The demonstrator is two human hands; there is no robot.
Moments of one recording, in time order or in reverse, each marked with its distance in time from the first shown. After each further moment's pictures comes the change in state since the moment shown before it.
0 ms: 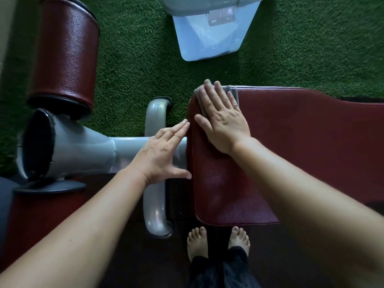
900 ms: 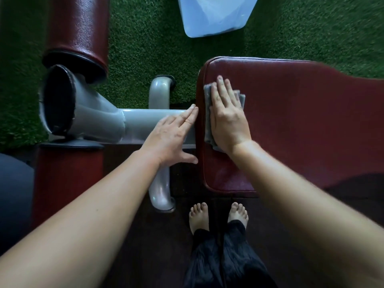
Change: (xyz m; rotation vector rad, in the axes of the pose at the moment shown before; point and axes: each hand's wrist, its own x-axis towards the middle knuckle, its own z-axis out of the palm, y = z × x) left_hand -0.031 0.019 0.009 0.167 -0.088 -0.018; right_hand -0.057 -0.045 0.025 0.077 0.238 0.082
